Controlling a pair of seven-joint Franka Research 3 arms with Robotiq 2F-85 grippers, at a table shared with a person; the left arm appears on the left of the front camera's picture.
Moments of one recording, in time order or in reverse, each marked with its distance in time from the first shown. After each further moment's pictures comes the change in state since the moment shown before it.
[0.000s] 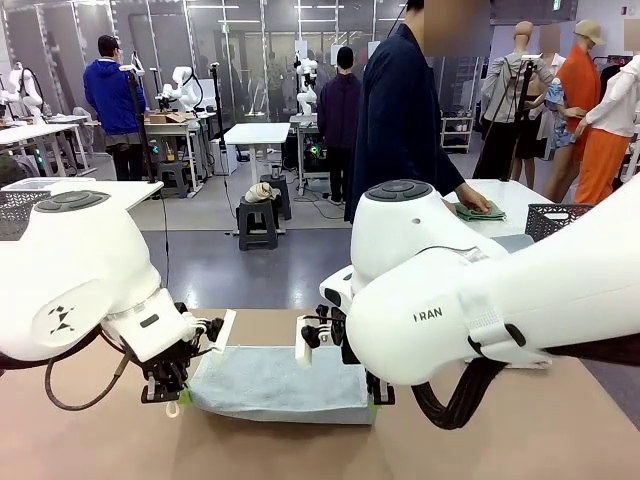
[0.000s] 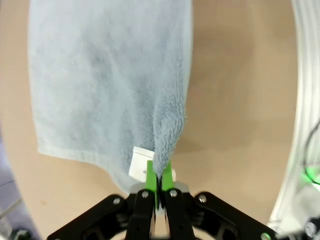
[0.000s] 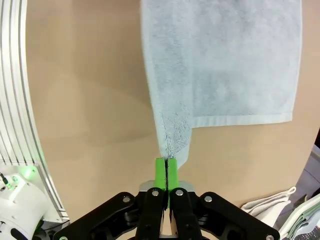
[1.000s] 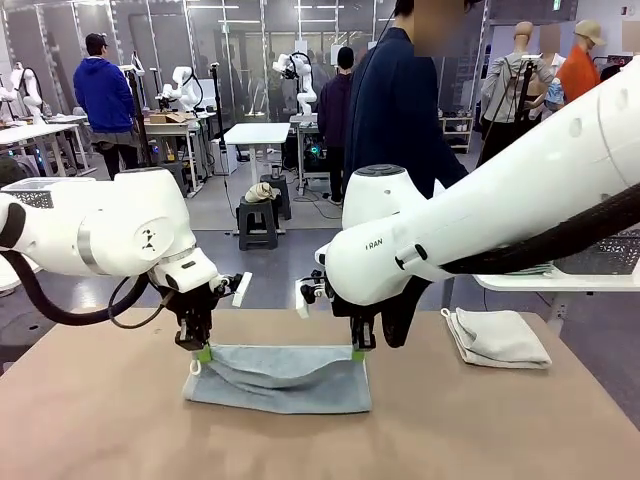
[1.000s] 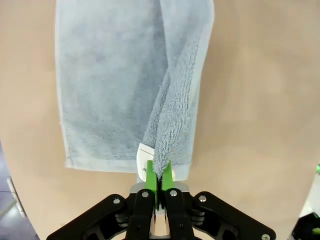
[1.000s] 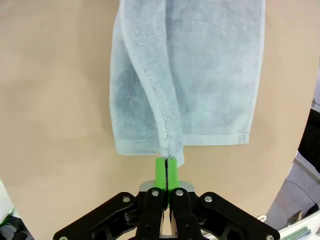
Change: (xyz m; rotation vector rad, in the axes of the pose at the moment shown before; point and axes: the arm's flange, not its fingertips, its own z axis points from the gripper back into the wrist) left arm -0.015 0.145 -0.041 -0.154 0.010 0.033; right arm 0.009 -0.128 -0.040 0.037 -0.030 0.044
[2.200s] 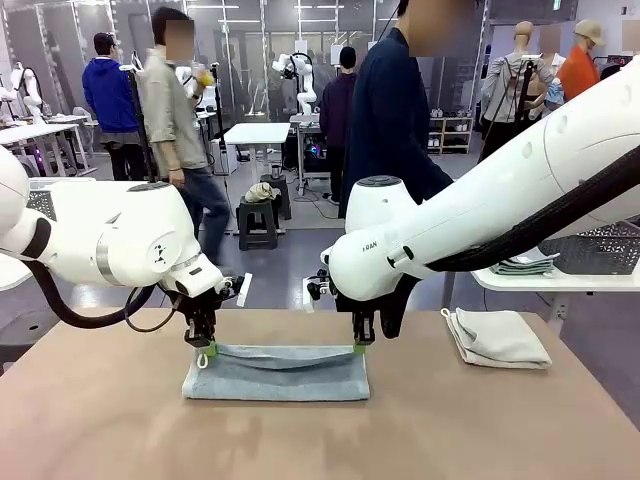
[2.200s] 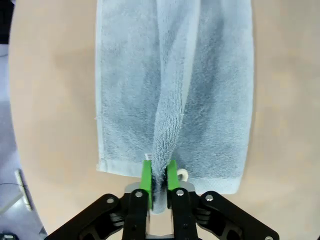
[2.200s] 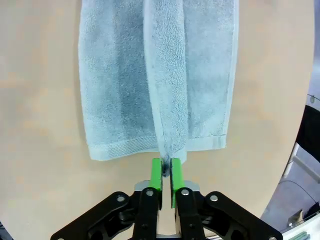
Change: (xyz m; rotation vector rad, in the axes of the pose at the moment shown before) left arm -0.013 0.043 -0.029 0.086 -0.008 0.032; right arm -0.010 -0.048 -0.032 -0.013 -0.005 -0.019
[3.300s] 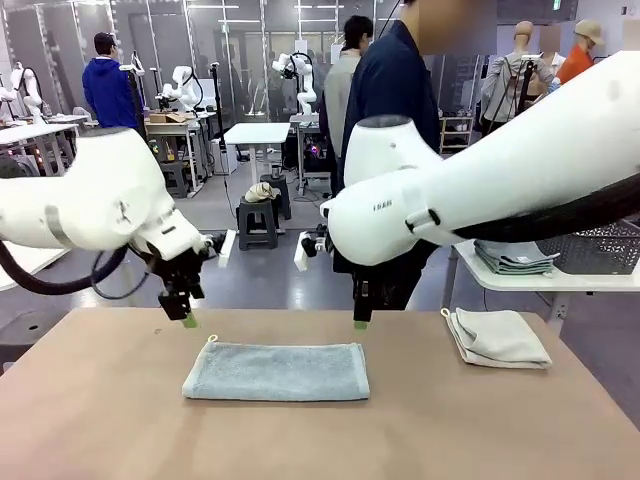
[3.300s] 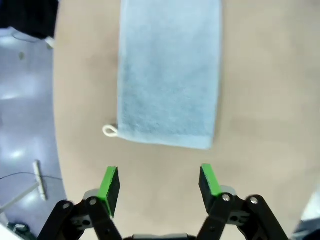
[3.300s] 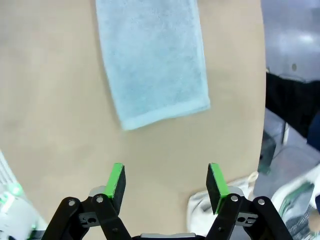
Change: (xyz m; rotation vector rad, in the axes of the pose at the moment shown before) left arm -0.004 -0.042 0.124 0.088 -0.021 0.000; right arm 0.011 0.050 0.125 -0.101 0.015 -0.209
